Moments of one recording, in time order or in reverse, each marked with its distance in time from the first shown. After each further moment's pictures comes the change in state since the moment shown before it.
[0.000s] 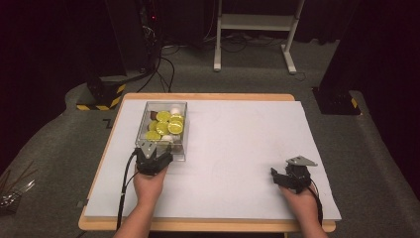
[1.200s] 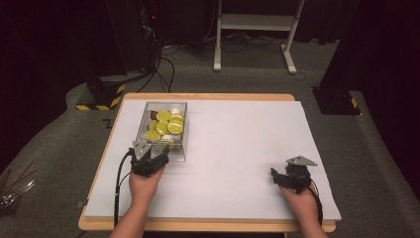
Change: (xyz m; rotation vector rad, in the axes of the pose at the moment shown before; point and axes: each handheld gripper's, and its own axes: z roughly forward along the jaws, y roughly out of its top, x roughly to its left) left arm 0.013 0.004 -0.006 0.010 -0.107 -0.041; right arm -0.001 0.000 0.000 0.000 0.000 -0.002
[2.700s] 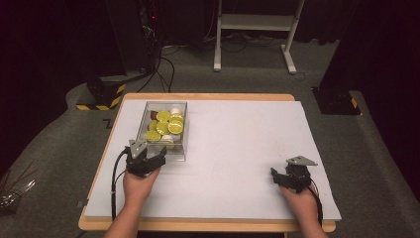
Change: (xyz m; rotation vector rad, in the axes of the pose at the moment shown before) left arm 0.013 0.009 -0.003 0.055 0.001 0.031; right arm 0.000 0.000 0.000 0.001 0.002 0.002
